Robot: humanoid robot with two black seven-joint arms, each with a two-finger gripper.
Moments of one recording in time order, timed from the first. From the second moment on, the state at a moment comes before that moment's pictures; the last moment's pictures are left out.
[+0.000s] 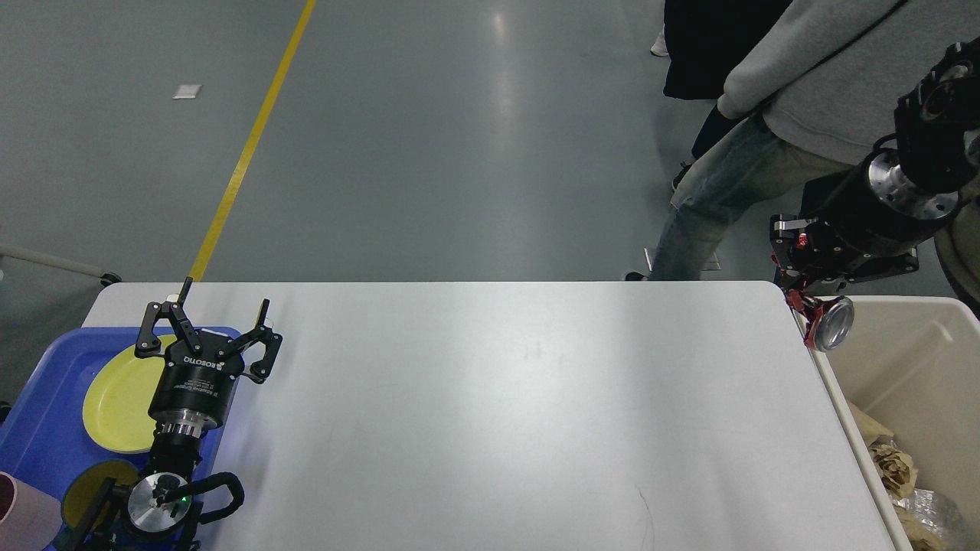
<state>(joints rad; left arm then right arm) -0.17 -0.03 -1.71 -0.90 0.38 -0.61 -0.08 2.21 -0.38 -1.41 1.35 0.04 0.64 -0.15</state>
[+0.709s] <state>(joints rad) -0.17 -0.03 -1.71 -0.90 0.38 -0.61 -0.08 1.33 -0.53 -1.21 0.32 0.03 0.56 -0.14</state>
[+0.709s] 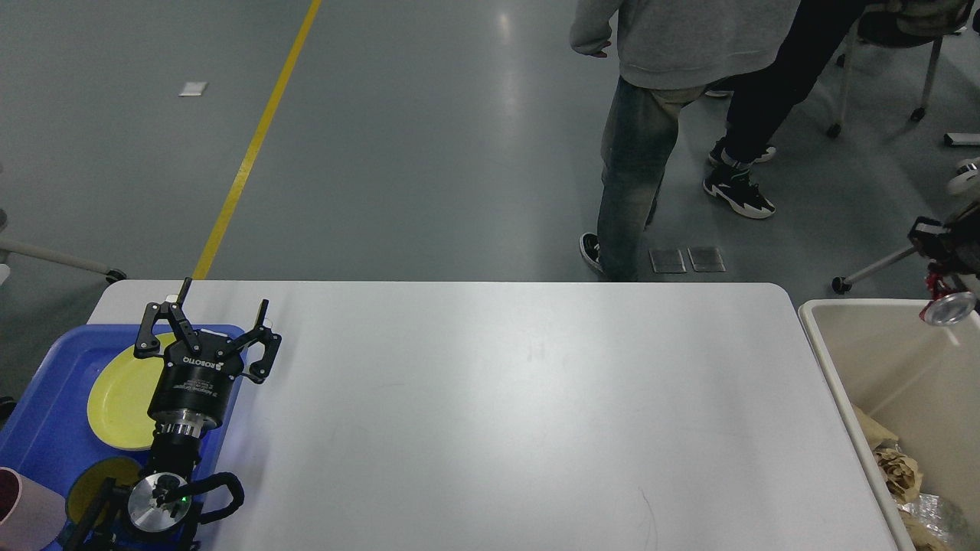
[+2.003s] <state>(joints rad) -0.17 -0.03 -1.71 -0.90 0.38 -0.61 -0.08 0.62 -0.38 -0.97 0.08 0.04 -0.02 -0.14</state>
